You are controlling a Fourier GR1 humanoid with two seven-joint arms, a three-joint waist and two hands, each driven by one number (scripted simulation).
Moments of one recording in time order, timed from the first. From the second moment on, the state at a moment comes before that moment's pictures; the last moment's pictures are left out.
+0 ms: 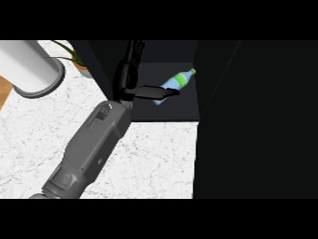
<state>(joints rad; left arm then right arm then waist) -0.84 0.00 -0.14 -0.69 0.32 0.27 -0.55 0.59 -0.10 0.35 -2.12 -0.21 0.15 -0.24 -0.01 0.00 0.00</state>
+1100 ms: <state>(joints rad) -0.03 0.11 -0.44 -1.83 0.33 0.32 -0.23 0.61 -0.14 0.41 -2.17 -0.15 0.14 -0.22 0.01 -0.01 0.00</state>
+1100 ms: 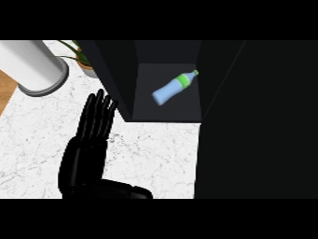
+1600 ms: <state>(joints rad) 0.27 0.22 -0.47 -2.12 0.33 0.28 -0.28 0.60 -0.27 0.50 -2.26 -0.06 0.22 -0.15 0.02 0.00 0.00</state>
